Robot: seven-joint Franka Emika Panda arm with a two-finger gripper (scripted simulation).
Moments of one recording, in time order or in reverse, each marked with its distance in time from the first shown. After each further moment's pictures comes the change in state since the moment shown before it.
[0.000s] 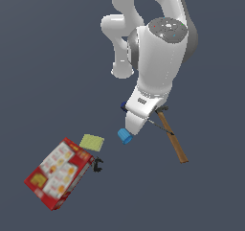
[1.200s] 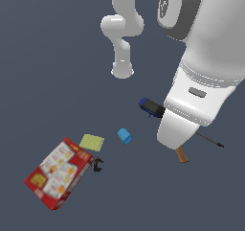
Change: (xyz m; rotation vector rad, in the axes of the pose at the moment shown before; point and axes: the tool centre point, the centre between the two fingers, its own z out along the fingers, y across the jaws) arm 0.090 0.034 -0.106 -0.001 -0.004 0.003
